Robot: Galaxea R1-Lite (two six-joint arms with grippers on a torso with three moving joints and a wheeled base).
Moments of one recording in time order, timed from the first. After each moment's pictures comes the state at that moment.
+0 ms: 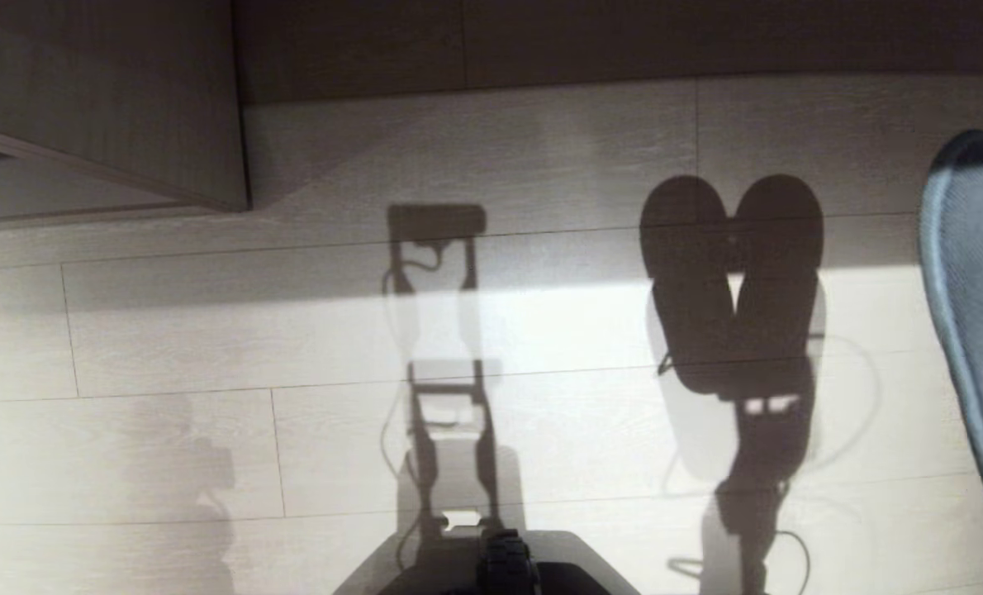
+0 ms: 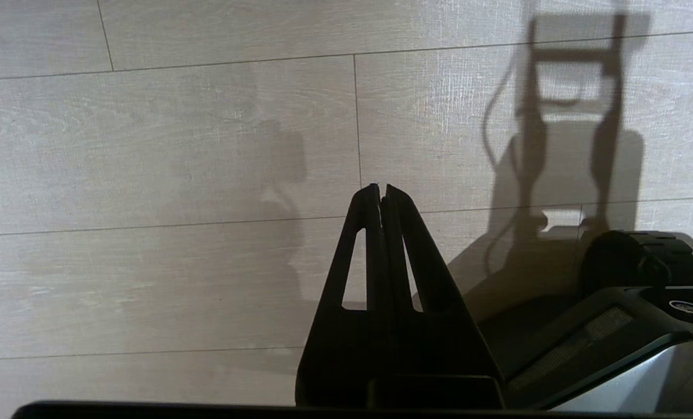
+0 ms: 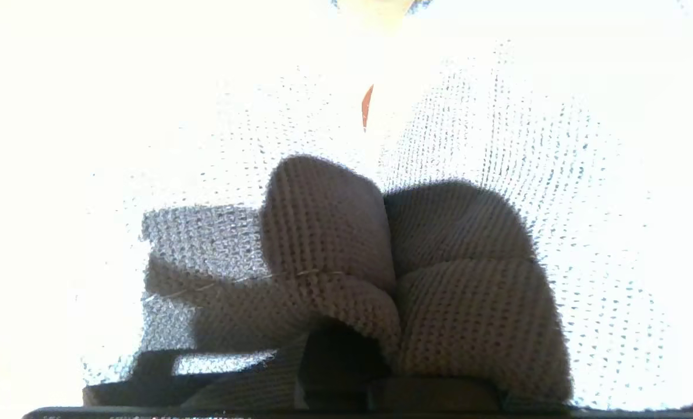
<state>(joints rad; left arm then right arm) 0.00 0.00 0.00 0.00 0.00 -0.01 0.12 0.79 -0.39 -0.64 -0.14 -0.10</state>
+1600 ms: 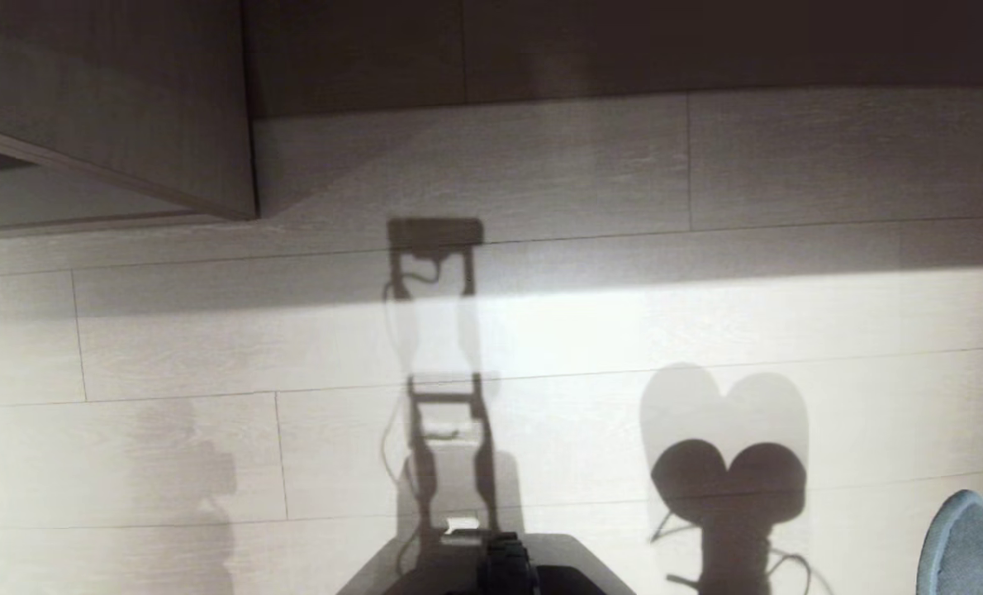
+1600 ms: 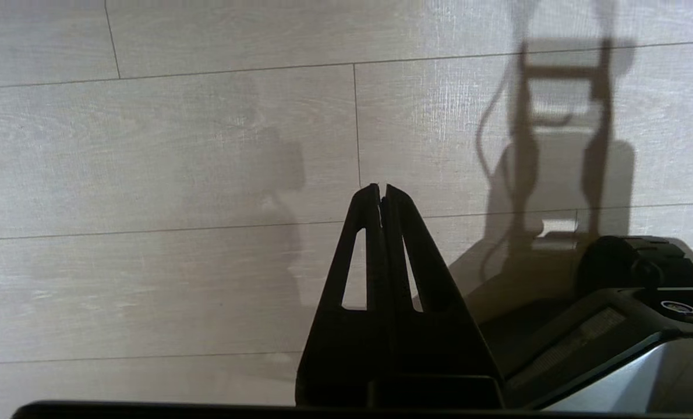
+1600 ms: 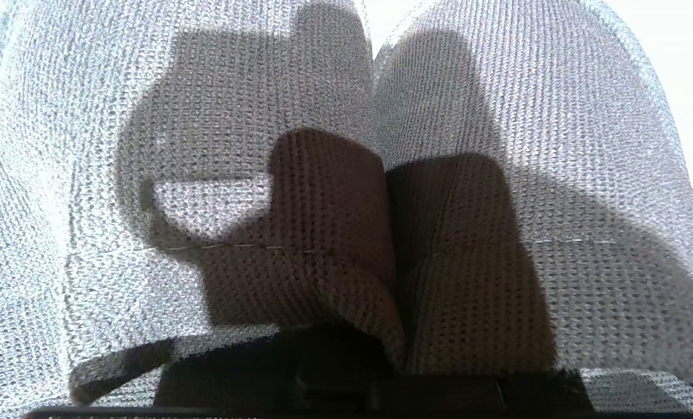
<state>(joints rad) 0.00 0.00 0.00 0.00 0.00 -0.01 0.00 0.00 0.00 0.01 0.03 -0.08</state>
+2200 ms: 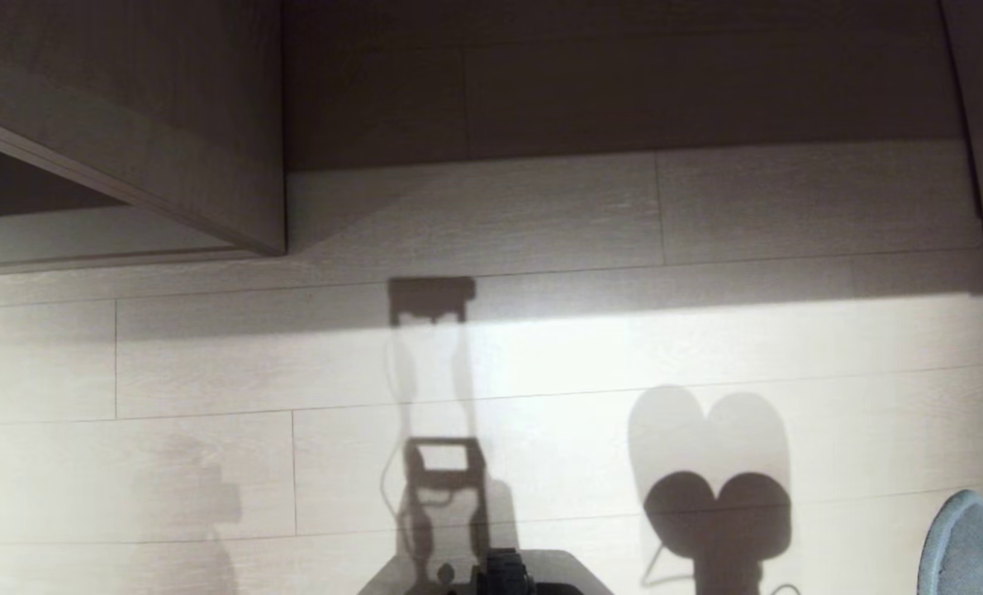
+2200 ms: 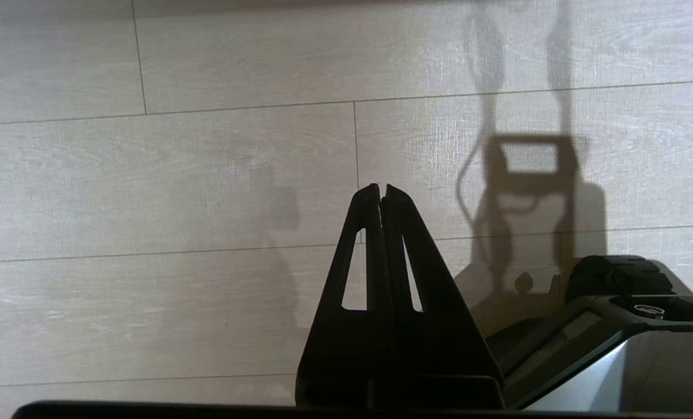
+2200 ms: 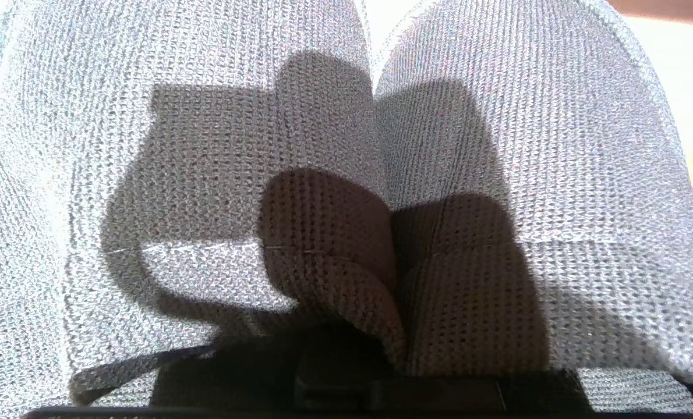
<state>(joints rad) 0.00 0.00 0.00 0.00 0.00 -0.01 0.00 0.00 0.00 0.01 0.03 -0.08</state>
